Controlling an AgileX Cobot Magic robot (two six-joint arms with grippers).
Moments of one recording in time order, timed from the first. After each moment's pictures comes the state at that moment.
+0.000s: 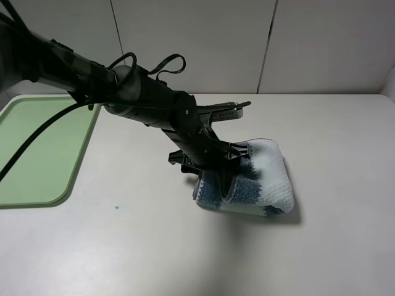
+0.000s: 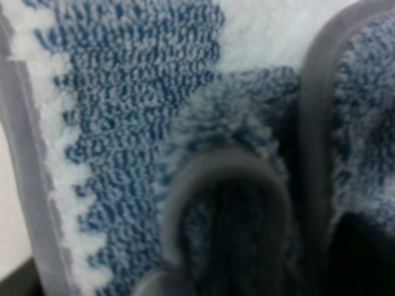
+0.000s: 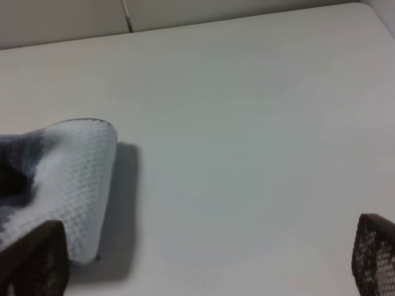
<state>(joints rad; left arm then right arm) -0.78 2.19 -1.33 -0.31 0.21 -0.31 0.00 -0.01 -0.49 0.01 1.03 0.08</state>
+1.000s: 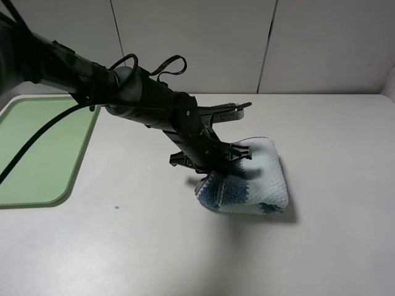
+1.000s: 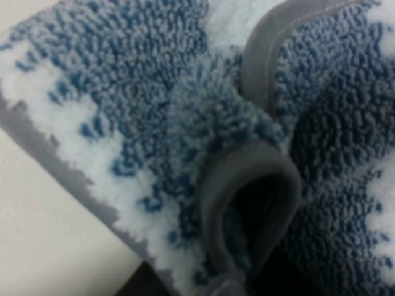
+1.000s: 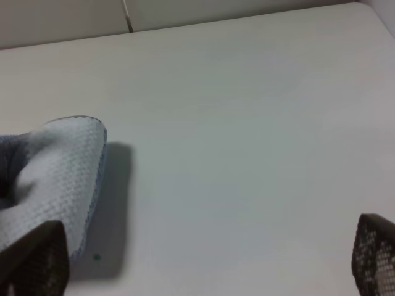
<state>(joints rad) -0.78 2.19 -1.33 -0.32 0.21 -0.31 0.00 -0.01 -0.49 0.01 1.03 0.08</state>
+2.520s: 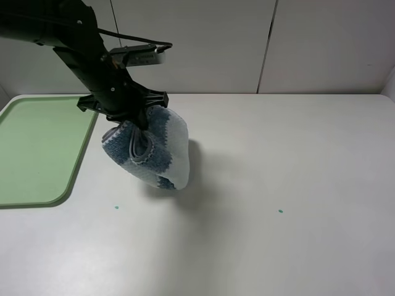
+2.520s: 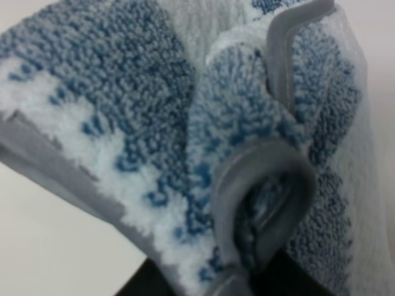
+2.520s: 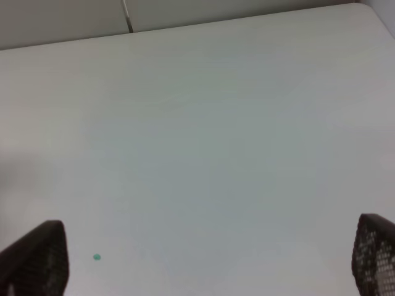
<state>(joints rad) -0.44 1.80 -1.20 -0.04 0.58 -0.27 0.00 -0.01 -0.49 0.01 1.03 0.08</state>
